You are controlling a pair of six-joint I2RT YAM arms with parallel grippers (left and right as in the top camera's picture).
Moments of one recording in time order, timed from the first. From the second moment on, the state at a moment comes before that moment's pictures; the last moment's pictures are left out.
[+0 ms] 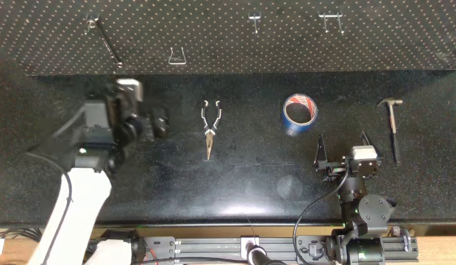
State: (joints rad) left arm -0.02 1.17 0.74 -0.43 0.17 -0.11; right arm 0.01 0.01 0.01 -0.07 -0.04 -0.04
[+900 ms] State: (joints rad) left arm -0.49 2.07 1.52 -0.96 -0.05 -0.62; right arm 0.01 0.01 0.01 -0.07 -0.04 -0.04
